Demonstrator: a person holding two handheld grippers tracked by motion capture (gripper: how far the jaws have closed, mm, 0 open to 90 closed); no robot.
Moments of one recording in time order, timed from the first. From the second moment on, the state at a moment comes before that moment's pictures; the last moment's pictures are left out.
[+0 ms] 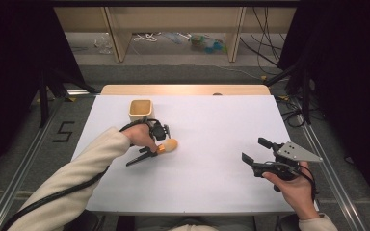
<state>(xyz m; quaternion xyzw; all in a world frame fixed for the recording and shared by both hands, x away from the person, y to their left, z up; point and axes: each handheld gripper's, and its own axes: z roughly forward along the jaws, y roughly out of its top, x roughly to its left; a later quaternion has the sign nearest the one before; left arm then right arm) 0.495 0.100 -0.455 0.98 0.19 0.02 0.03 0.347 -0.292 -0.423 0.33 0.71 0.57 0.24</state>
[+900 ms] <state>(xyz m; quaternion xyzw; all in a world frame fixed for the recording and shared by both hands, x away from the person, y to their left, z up) 0.487 0.102 -0.439 0.98 0.19 0.06 0.07 0.347 -0.292 -0.423 0.34 0.71 0.57 0.24</state>
